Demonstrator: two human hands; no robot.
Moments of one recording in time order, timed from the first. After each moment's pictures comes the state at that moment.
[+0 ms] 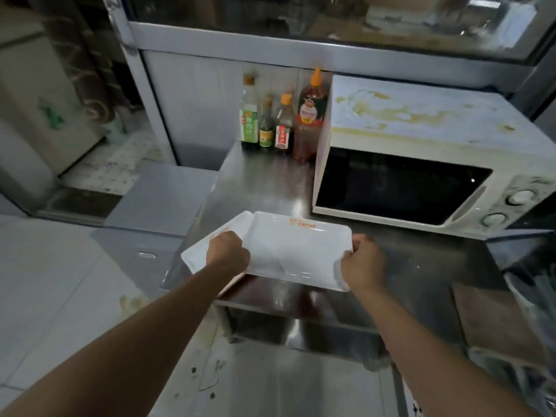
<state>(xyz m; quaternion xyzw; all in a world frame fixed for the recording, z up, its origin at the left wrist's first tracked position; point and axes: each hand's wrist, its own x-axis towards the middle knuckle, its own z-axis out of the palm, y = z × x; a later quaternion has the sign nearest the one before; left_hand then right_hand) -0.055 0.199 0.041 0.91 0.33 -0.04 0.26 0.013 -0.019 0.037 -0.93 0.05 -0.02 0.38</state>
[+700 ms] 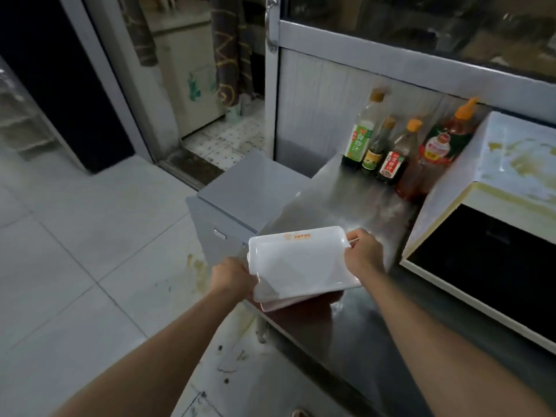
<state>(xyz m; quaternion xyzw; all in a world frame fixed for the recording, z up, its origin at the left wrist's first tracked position) -0.111 0.257 0.018 0.73 0.56 0.00 0.40 0.097 0.137 0.009 -0.92 -0.18 0.12 0.33</state>
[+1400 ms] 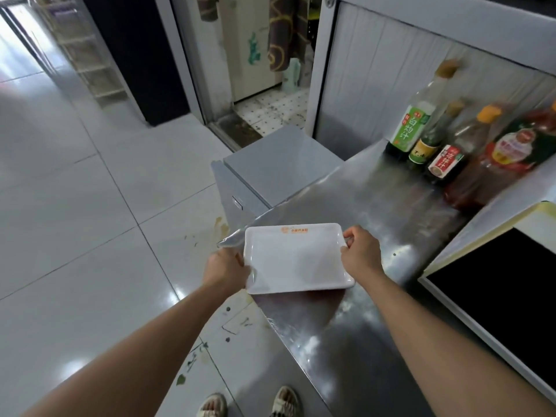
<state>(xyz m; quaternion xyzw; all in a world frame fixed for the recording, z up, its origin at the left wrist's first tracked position) -0.101 0.228 -0.022 0.68 0.64 0.05 0.36 0.137 0.149 -0.038 -0.87 -0.36 0.19 0.26</state>
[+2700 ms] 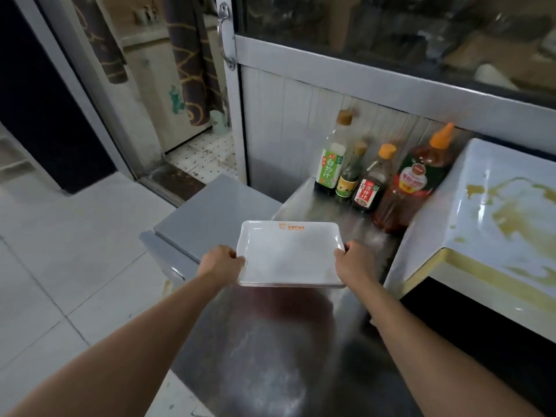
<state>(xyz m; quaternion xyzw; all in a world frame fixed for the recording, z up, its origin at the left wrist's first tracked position) 0.046 0.320 0.020 0.75 0.54 0.02 0.39 0.238 0.164 0.001 -0.94 -0.19 0.14 0.26</state>
